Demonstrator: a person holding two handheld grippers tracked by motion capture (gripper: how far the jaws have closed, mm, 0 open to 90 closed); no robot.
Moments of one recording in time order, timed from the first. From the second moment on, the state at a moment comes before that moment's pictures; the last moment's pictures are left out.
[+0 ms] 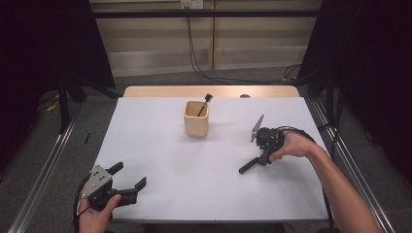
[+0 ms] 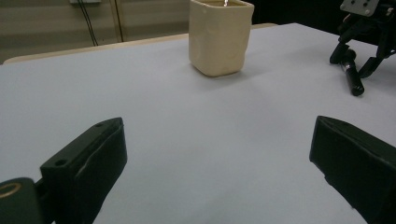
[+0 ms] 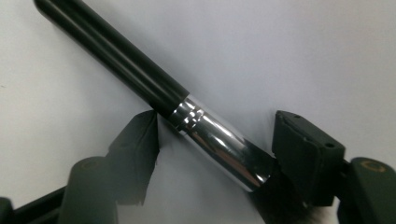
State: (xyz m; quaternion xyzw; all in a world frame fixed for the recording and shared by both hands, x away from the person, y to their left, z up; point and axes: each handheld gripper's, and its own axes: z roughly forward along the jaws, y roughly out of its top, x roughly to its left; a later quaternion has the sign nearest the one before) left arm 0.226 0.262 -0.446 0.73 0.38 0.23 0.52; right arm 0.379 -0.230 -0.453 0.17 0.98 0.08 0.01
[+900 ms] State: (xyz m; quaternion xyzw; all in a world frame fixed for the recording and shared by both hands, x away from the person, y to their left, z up) left arm 0.226 0.261 -0.446 0.73 0.37 0.23 0.52; right arm 0.377 -0.237 -0.449 0.17 0.98 0.08 0.00
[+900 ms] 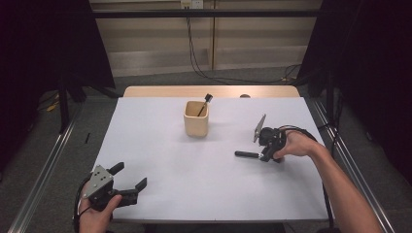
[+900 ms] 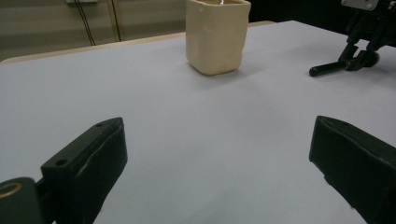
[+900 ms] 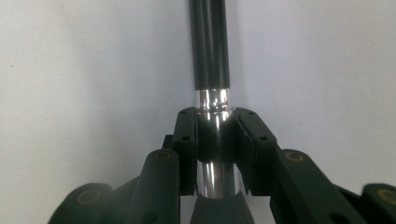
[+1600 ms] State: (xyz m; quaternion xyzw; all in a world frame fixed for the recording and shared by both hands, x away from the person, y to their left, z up) left arm 0.225 0.263 -0.445 0.73 0.38 0.23 0.52; right arm 0.374 -0.243 -0.437 0.22 0.97 0.12 0.00
